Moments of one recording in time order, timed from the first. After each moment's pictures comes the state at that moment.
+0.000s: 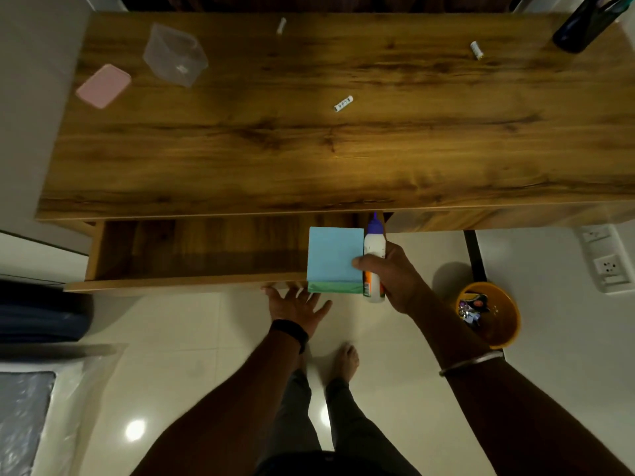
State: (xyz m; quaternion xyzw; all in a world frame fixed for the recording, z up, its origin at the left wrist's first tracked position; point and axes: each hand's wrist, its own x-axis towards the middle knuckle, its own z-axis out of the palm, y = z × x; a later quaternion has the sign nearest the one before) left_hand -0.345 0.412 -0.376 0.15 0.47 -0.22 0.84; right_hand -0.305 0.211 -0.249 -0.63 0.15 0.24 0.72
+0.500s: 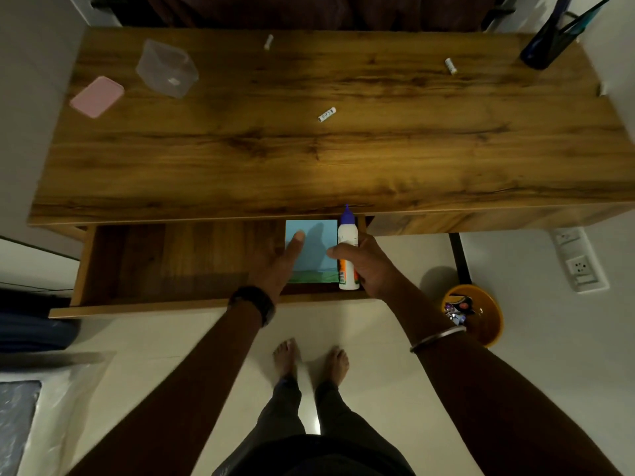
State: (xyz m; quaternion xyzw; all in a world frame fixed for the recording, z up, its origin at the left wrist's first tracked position) left_hand -0.304 0.415 -0.201 0.68 0.22 -0.18 0.68; right_hand -0.286 0.224 -0.233 -0.65 0.18 0.24 0.70
